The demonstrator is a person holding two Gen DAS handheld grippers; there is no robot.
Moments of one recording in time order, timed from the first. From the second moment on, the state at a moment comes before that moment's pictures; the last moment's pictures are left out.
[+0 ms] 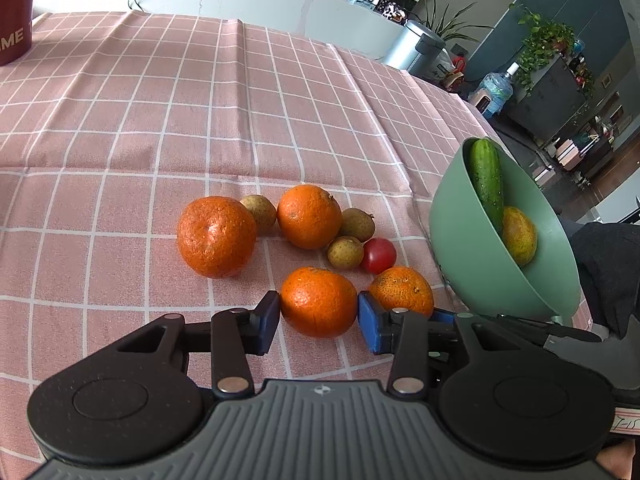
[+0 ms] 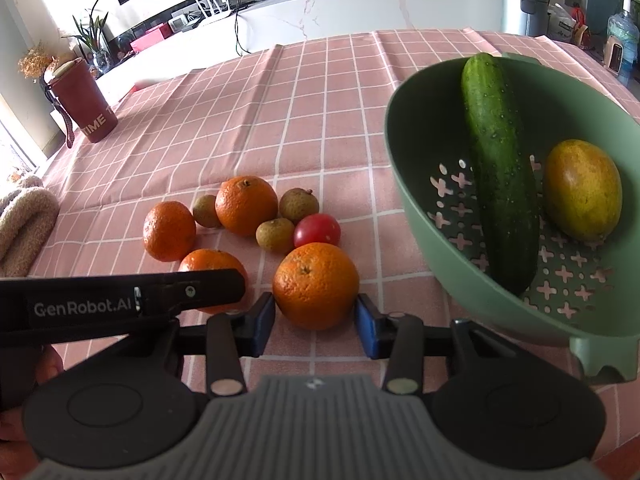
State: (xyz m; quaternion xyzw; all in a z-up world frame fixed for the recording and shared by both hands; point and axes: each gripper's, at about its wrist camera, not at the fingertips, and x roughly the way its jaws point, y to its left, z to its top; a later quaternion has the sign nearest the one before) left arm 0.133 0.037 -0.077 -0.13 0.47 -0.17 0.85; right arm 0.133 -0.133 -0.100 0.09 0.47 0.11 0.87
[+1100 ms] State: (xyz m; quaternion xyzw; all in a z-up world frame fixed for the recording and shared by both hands) left arm 0.122 -0.083 0.024 -0.08 0.43 -0.25 0.86; right arm 0.084 -0.264 0.012 0.03 0.43 0.18 0.88
